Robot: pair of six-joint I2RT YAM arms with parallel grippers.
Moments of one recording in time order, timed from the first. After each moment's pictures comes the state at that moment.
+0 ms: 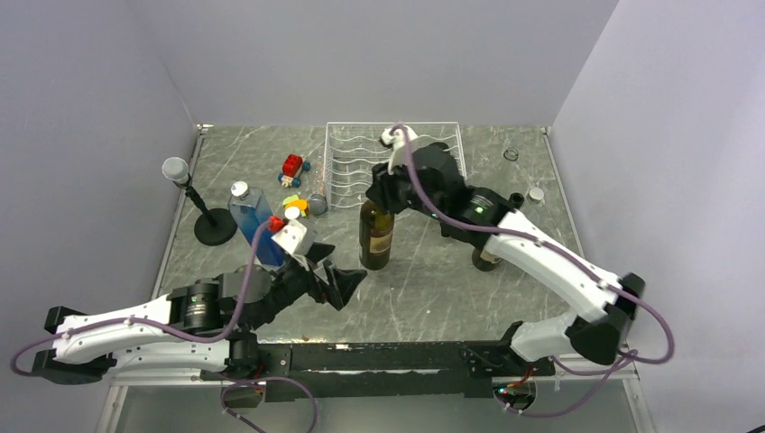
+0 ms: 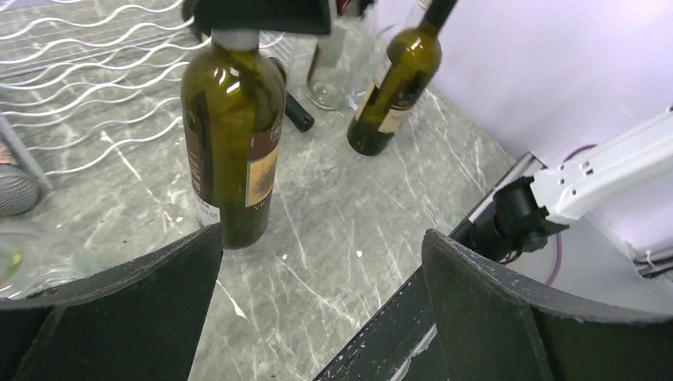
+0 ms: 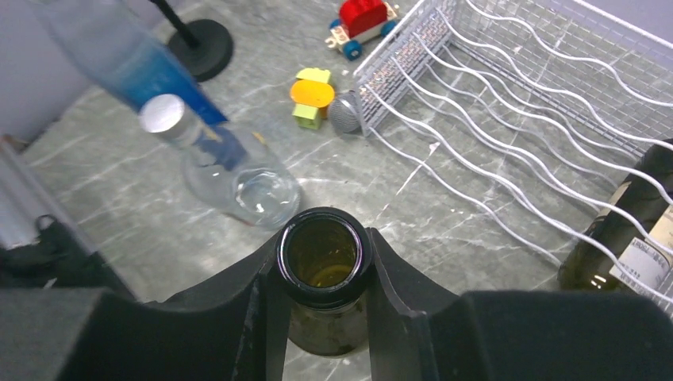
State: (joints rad) left arm -1.42 0.65 0.88 -0.36 -0.63 -0.42; right arm 0.88 1.39 1.41 -0.44 0.10 0.16
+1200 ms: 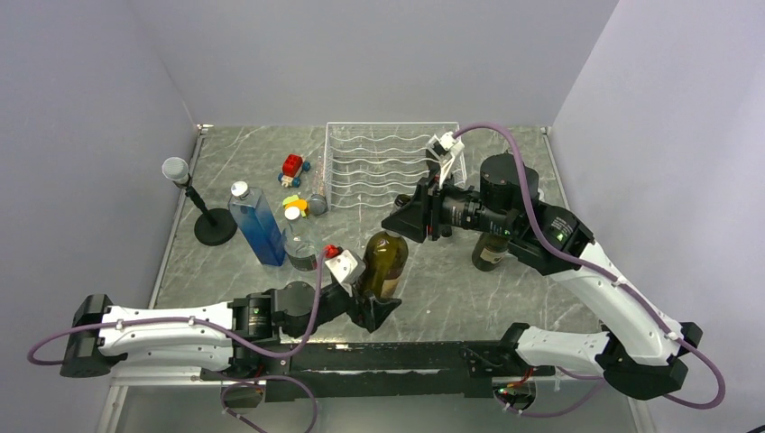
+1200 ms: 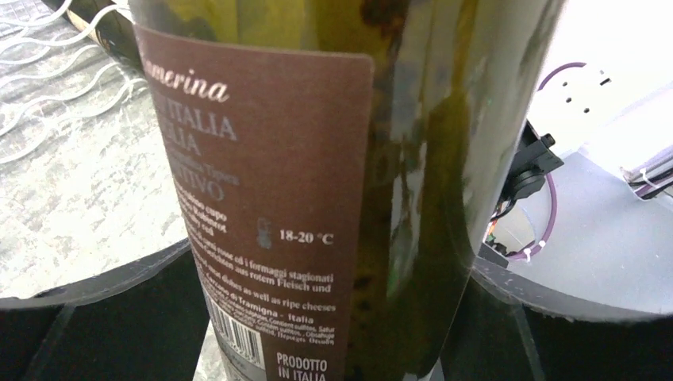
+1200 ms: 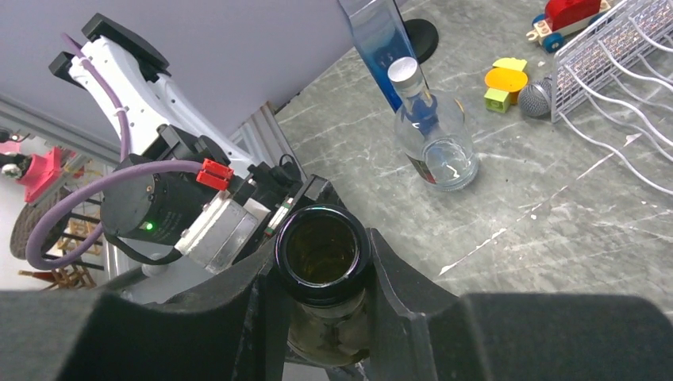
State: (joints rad) left arm -1.42 0.82 0.55 0.18 -0.41 -0.31; right arm 0.87 1.08 1.47 -0.64 -0.32 0.41
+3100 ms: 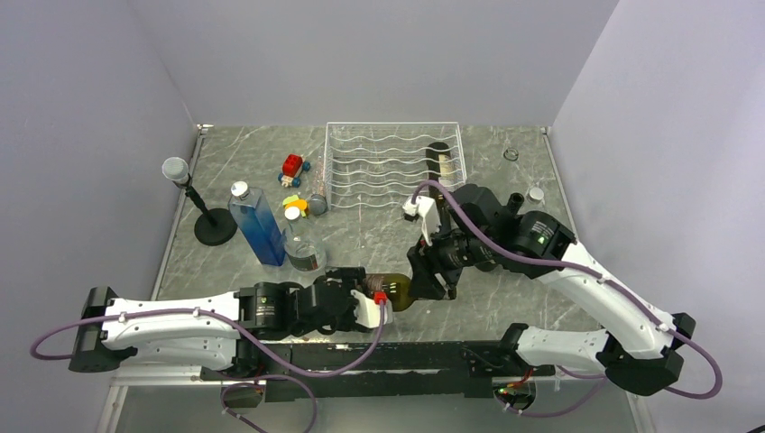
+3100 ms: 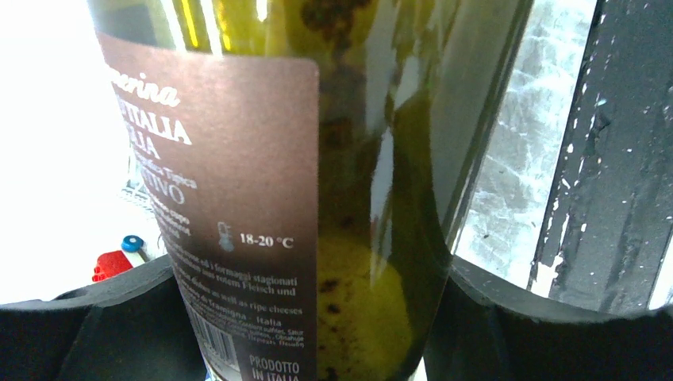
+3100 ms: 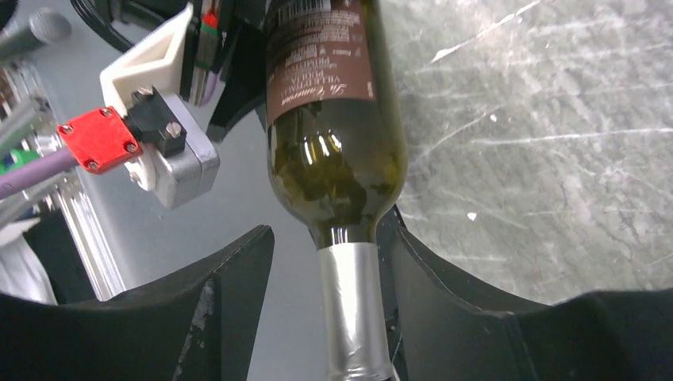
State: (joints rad) left arm -1.42 0.93 0.76 -0.46 -0.41 0.41; right arm 0.92 1.08 1.38 -1.11 -0.40 0.12
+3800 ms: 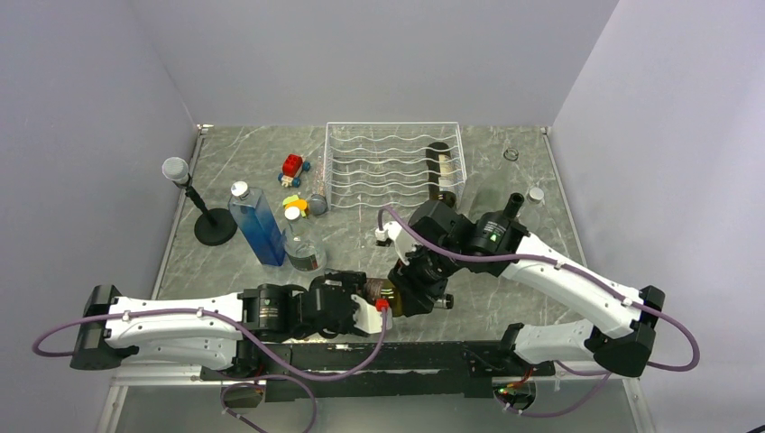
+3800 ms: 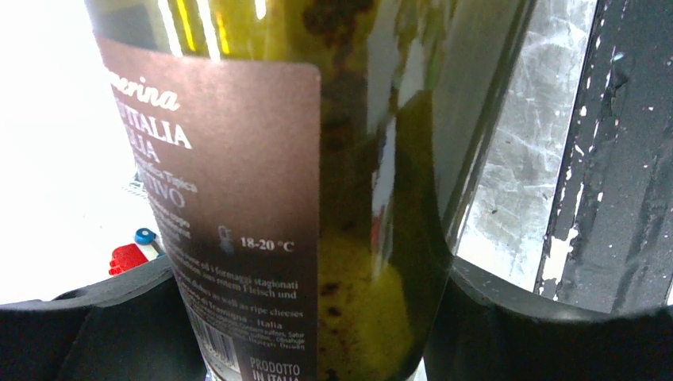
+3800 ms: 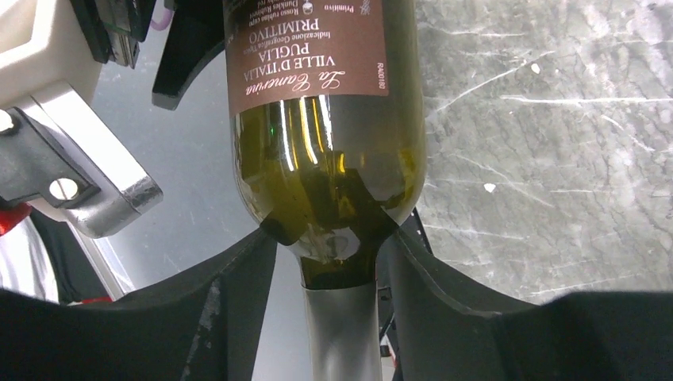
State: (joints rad) left arm -1.44 0.96 0.75 -0.50 -0.45 0.44; right arm 1.01 1.21 1.30 -1.14 -0.39 0.06
